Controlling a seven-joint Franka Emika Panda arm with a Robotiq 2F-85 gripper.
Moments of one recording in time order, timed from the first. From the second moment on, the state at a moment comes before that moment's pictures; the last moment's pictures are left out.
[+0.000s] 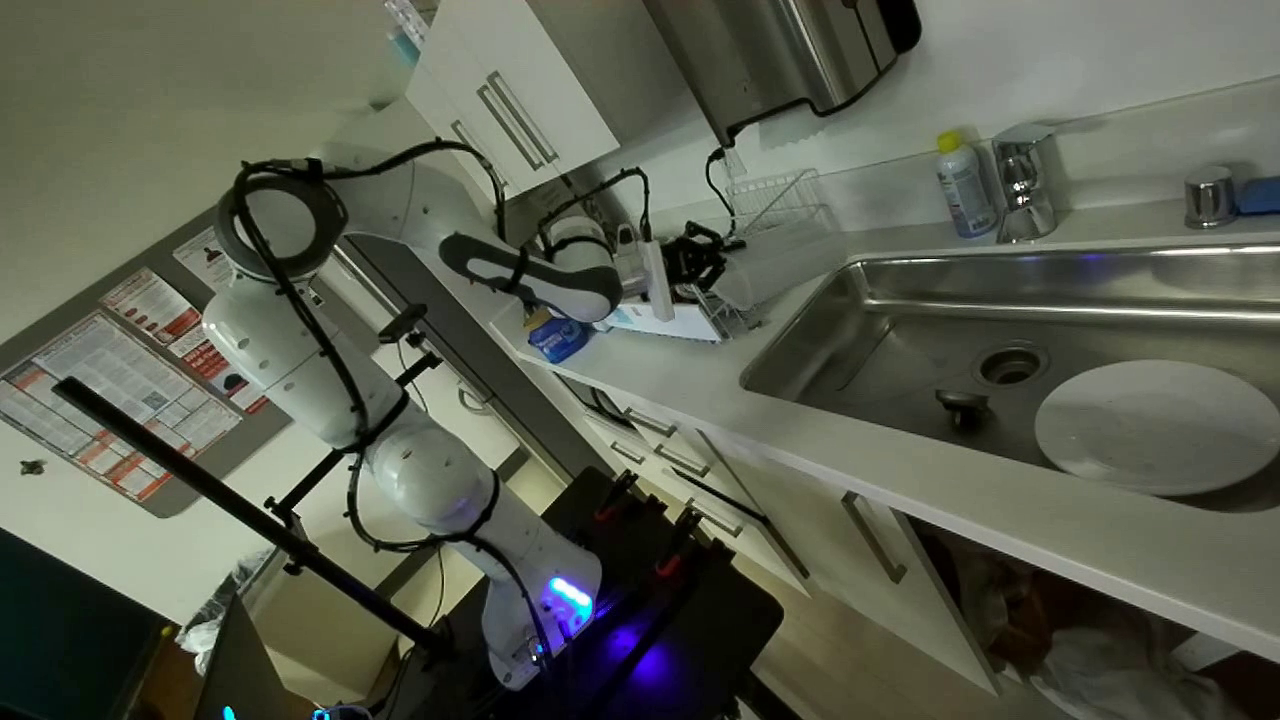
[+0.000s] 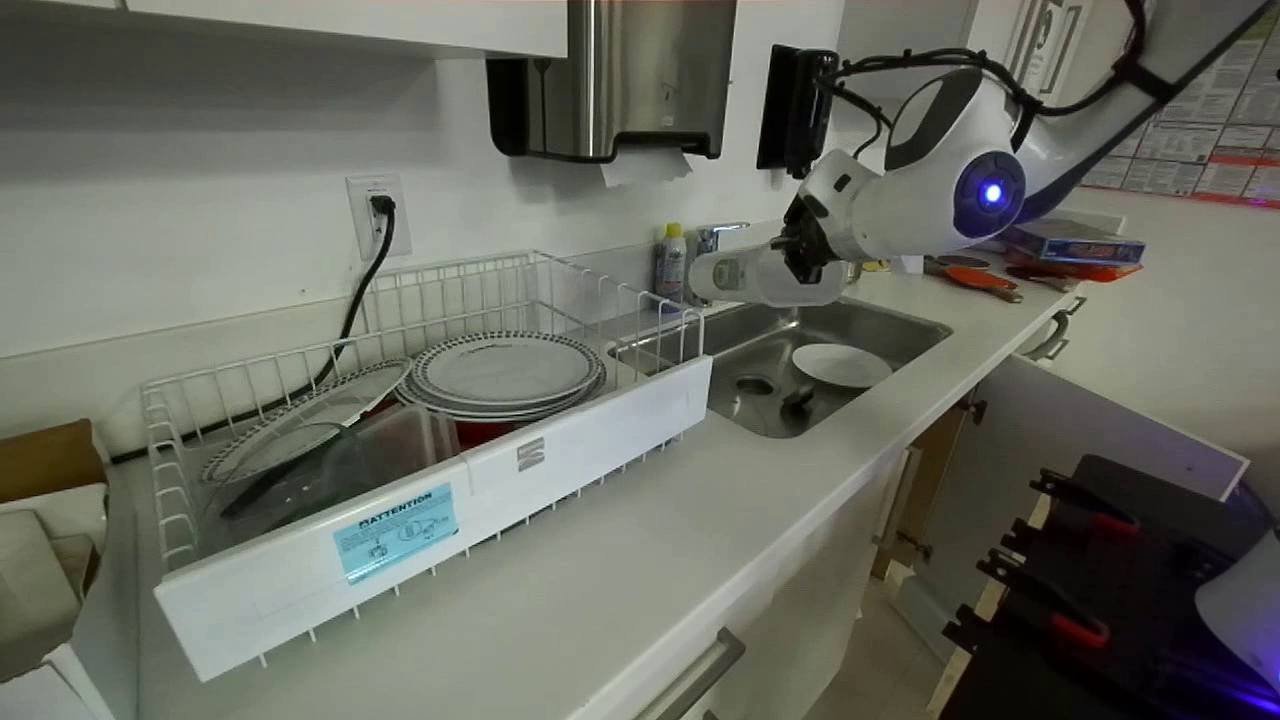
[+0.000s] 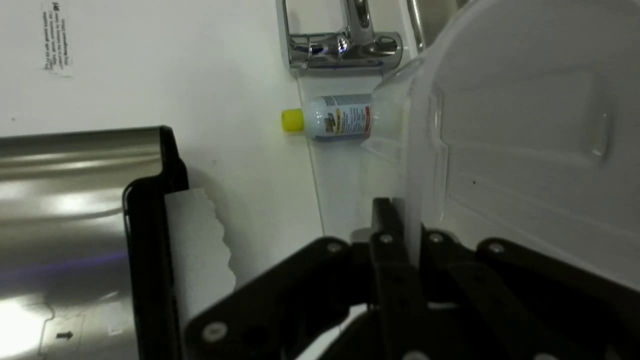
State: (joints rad) arm 0.08 0.00 -0.01 -2.48 -2.26 2.45 1.04
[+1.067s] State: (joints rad) arm -0.04 0.36 0.09 -2.19 -2.61 2.62 1.03
